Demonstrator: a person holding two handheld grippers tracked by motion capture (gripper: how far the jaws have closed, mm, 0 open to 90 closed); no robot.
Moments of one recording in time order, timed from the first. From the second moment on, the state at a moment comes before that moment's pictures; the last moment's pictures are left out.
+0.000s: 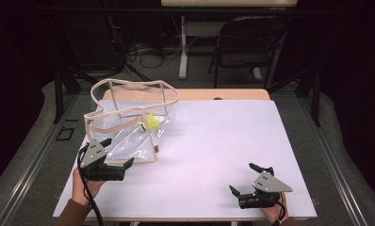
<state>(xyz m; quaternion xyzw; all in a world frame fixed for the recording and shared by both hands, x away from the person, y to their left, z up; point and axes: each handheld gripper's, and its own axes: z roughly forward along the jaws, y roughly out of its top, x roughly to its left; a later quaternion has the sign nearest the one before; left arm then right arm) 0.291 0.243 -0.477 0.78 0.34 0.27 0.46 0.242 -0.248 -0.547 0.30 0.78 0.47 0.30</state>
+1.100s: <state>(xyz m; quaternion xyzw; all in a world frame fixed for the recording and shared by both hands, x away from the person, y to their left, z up) 0.263 0.257 -0.536 0.77 0.34 0.25 0.48 0.242 -0.246 -0.547 0.30 0.78 0.47 0.30</state>
